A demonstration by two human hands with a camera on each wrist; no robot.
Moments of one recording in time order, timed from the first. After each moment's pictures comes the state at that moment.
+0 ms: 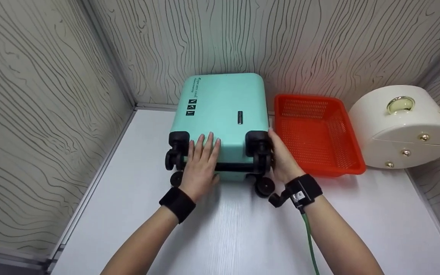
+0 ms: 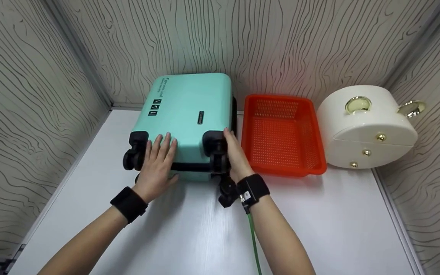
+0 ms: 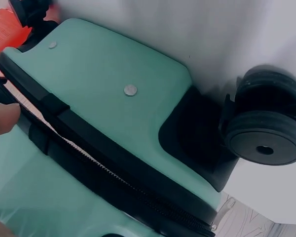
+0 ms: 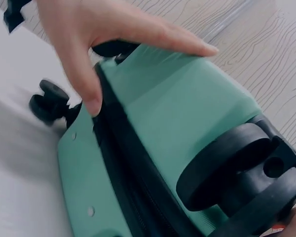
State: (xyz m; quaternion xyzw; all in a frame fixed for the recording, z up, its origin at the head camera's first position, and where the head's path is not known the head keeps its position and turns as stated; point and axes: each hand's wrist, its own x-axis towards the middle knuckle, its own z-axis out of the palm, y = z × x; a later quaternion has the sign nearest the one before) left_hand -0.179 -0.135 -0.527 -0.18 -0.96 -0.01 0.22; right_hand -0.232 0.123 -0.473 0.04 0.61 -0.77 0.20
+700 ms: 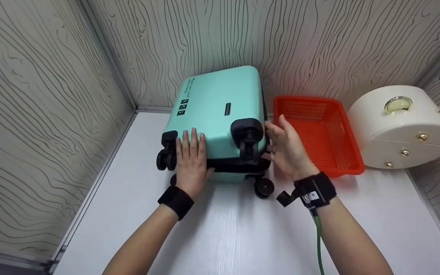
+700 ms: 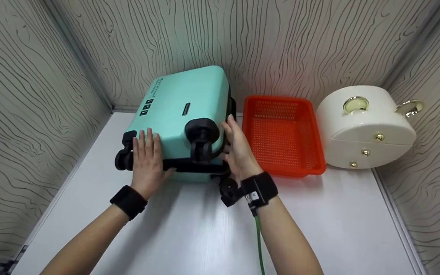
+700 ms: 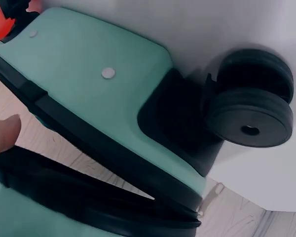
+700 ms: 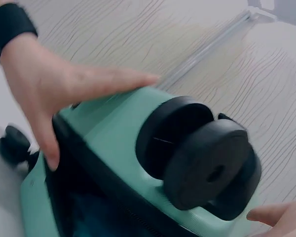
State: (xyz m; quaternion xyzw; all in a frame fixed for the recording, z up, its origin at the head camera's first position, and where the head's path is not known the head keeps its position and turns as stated) left_hand -0.187 -0.145 -0.531 -0.10 -0.94 0.00 0.33; right_hand -0.214 0.131 -0.415 -0.06 0.56 -0.80 0.22
